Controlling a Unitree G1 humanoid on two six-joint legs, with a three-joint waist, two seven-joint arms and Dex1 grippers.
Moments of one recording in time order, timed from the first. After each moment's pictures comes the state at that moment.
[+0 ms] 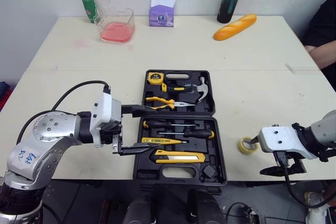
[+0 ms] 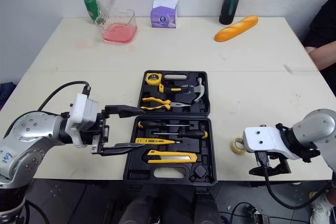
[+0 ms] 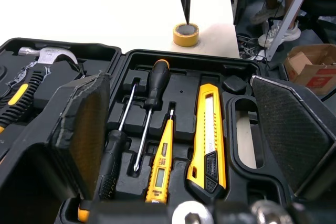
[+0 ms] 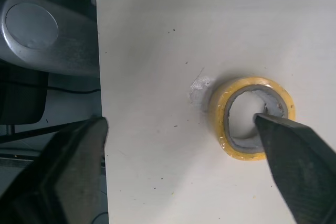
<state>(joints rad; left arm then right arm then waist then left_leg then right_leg) -0.25 0.81 0.11 -0.55 -0.70 0.53 -0.97 -0.12 -1.36 0.00 -0.40 0.21 0.40 1.39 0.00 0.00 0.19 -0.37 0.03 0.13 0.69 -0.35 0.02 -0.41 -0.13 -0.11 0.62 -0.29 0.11</state>
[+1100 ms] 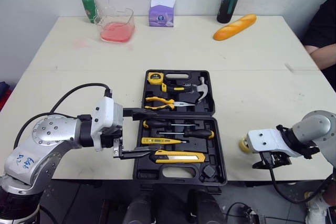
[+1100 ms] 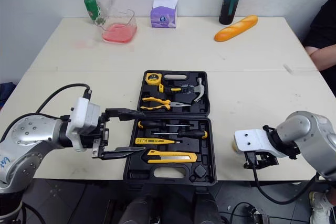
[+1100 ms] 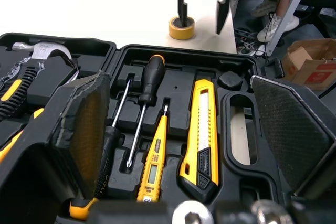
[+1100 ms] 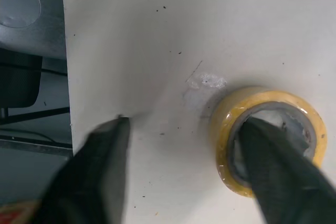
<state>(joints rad) -0.22 0.83 0.11 -0.60 -0.70 0.55 -0.95 -0.28 -1.28 0.23 -0.31 0.05 0.37 1.40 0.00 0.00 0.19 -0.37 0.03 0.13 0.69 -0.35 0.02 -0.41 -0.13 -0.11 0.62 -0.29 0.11</state>
